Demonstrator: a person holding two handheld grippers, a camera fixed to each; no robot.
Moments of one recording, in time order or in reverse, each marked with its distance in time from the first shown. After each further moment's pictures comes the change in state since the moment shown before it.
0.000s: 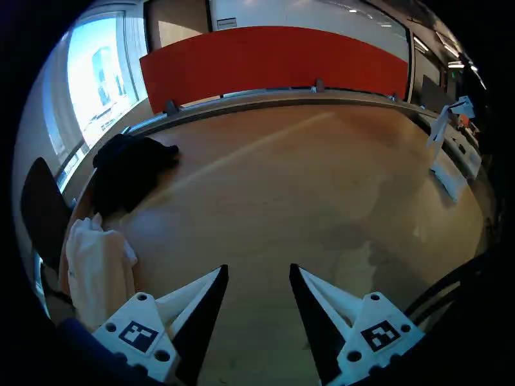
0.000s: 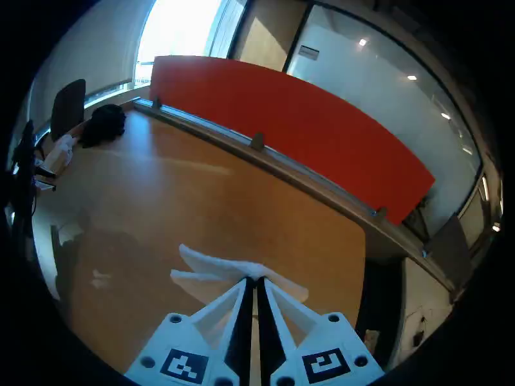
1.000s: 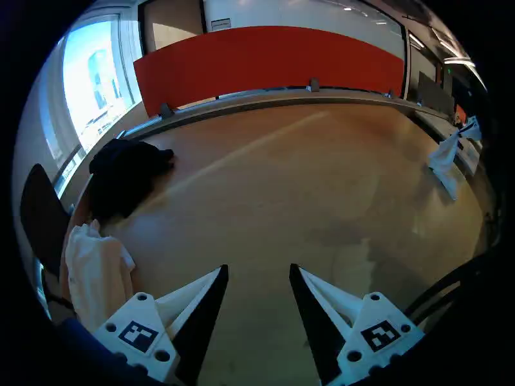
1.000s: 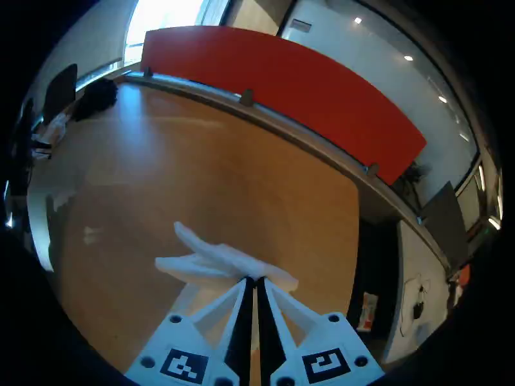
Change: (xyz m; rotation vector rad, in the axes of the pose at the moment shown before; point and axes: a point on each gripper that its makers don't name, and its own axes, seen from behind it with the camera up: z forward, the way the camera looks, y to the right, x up) left arm 0.005 0.005 0.002 -0.013 0.000 0.024; right arm -0.111 0.013 -0.029 -0.047 -0.182 0.027
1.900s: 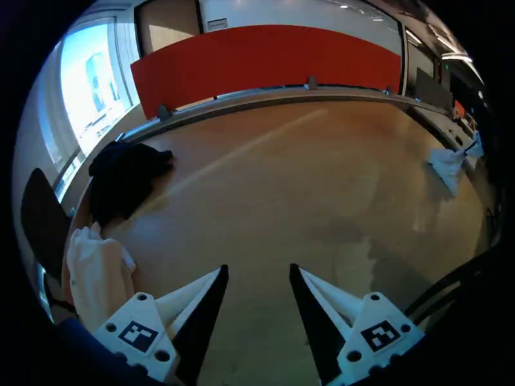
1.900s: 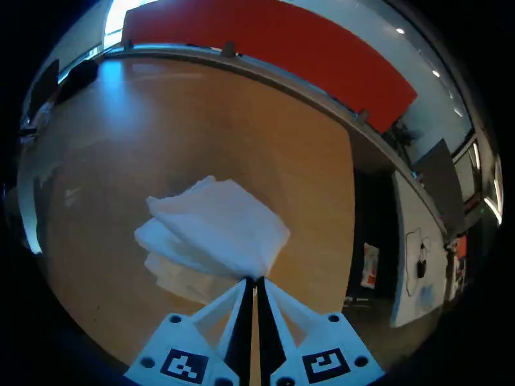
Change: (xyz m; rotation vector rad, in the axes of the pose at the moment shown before) left arm 0.000 -0.003 0.000 0.003 -0.004 0.021; right arm -0.096 0.007 0.006 -0.054 -0.190 0.078
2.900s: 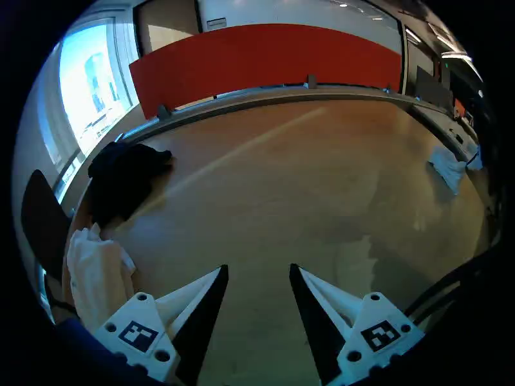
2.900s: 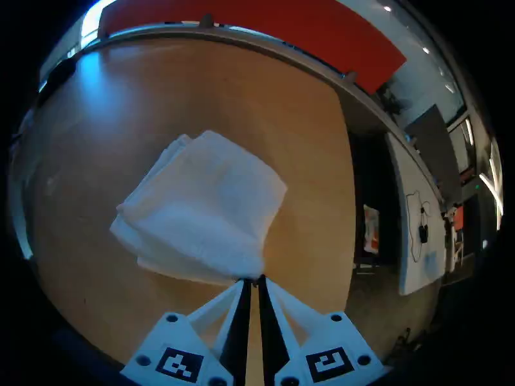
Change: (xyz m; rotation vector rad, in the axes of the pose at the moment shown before) left arm 0.001 -0.001 0.003 0.001 -0.006 0.004; right arm -0.050 -0.004 0.020 -0.051 -0.120 0.084
